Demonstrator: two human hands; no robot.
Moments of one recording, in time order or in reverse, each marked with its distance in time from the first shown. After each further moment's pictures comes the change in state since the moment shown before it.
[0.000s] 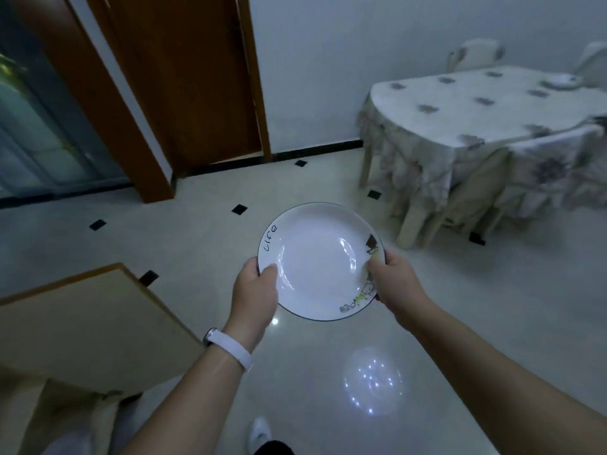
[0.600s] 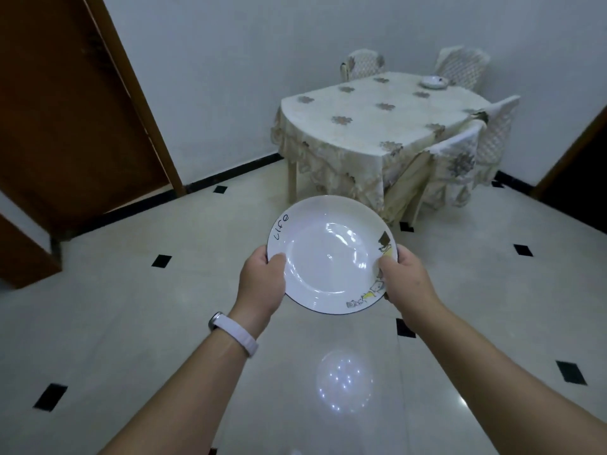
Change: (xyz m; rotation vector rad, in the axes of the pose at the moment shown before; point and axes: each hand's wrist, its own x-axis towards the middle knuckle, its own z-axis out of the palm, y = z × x) left_hand 0.211 0.068 0.079 0.086 -0.430 0.106; right_hand 0.123 -0.054 0.015 0.102 0.465 0.060
